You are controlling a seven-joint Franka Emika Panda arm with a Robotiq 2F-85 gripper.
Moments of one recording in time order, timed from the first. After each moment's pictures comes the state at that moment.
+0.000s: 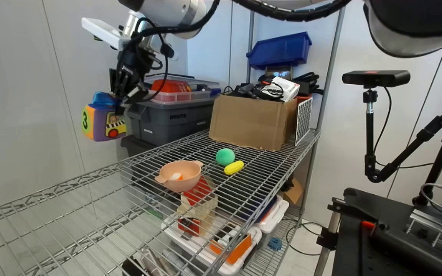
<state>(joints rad) -0.04 1.28 0.13 -0.45 0.20 2.02 1.41</state>
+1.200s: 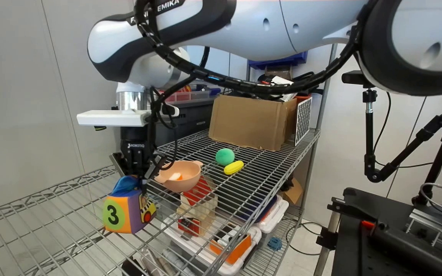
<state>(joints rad) 0.04 1.42 0.06 -0.46 0.18 1.70 1.19</state>
